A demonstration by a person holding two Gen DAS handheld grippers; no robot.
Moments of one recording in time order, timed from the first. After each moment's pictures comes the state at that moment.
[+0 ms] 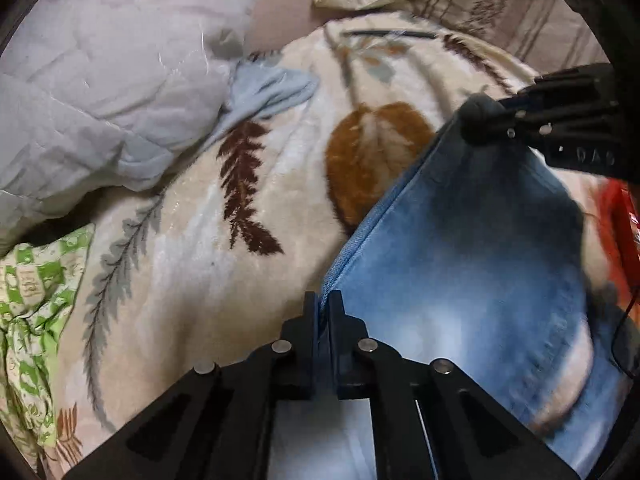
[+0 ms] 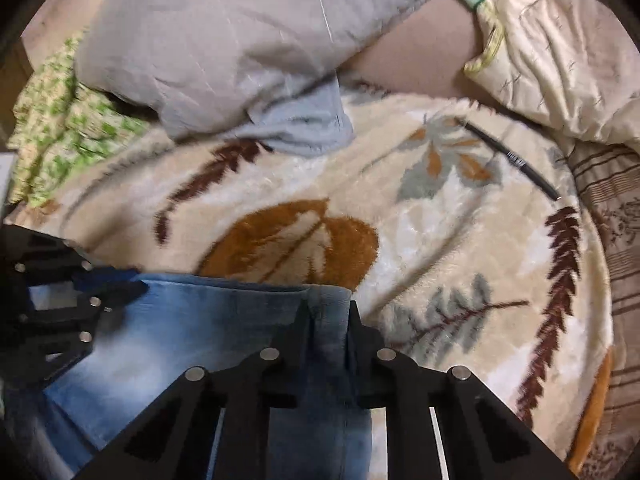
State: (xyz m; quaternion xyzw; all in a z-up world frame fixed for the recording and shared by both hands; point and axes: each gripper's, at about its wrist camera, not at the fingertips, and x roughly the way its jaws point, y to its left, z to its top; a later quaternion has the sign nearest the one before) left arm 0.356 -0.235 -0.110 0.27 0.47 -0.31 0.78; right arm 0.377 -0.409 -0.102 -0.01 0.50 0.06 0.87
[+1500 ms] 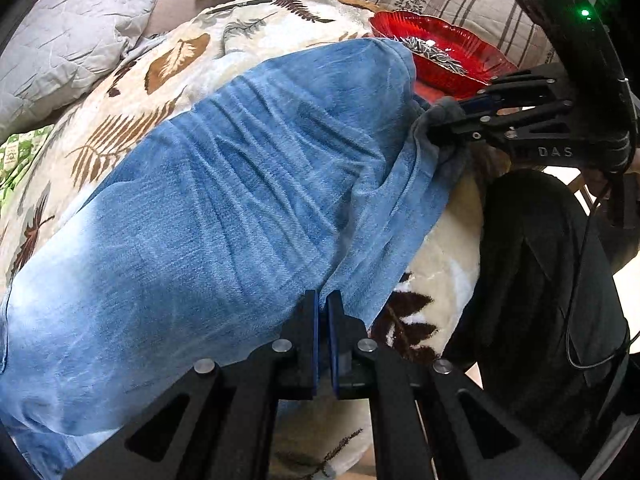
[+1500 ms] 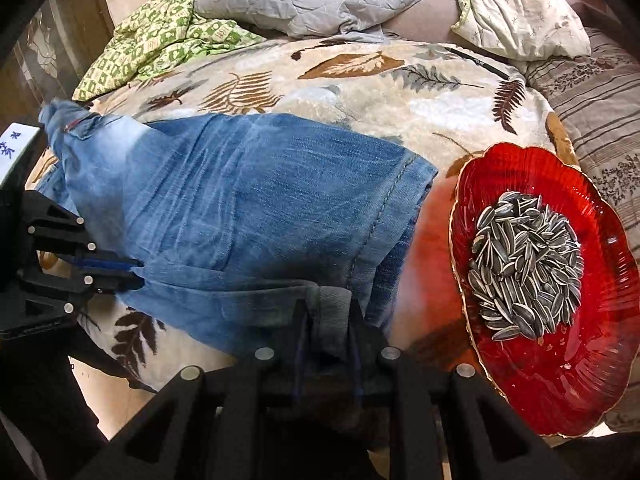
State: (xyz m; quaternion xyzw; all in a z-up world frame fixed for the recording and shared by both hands) left arm 0.064 -0.205 -0.141 0.24 0.49 -0.38 0.75; right arm 0.053 -0.400 -0.143 -0.02 0.49 0.11 0.86
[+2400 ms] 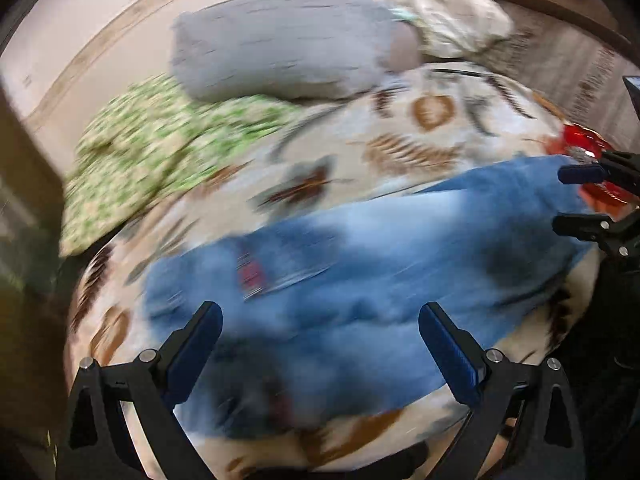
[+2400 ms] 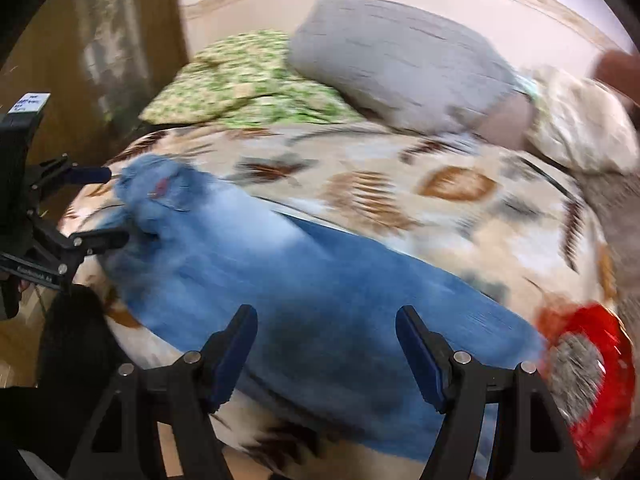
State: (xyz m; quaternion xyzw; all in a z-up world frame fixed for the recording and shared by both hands) left arm 0.060 0.003 -0.025 0.19 0.42 -0.09 0.88; right arm 0.056 -0.258 -0.053 -0.05 0.38 0.21 0.90
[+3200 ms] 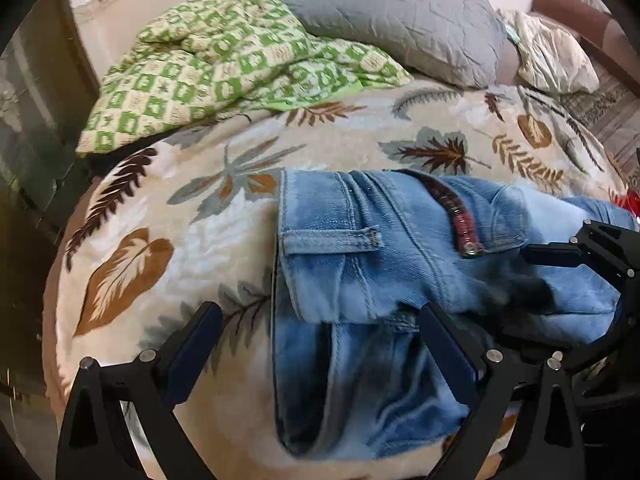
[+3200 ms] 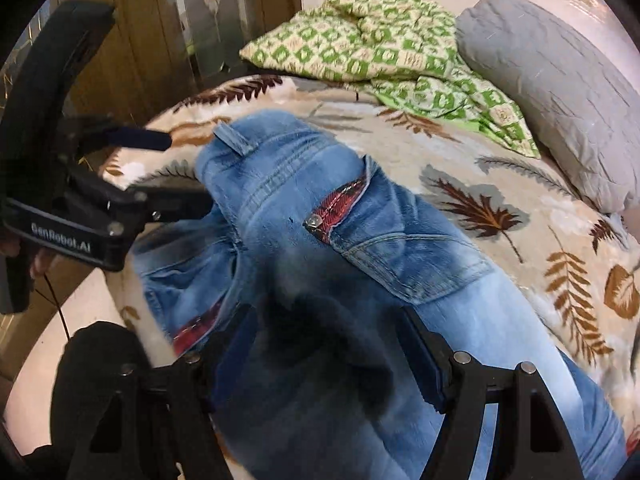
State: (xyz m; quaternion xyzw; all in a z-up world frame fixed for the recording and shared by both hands) left arm 0.130 0.144 -0.077 0.09 0.47 -0.05 0.88; right arm 0.110 -0.003 -0.092 -0.14 0.40 0.33 0.84
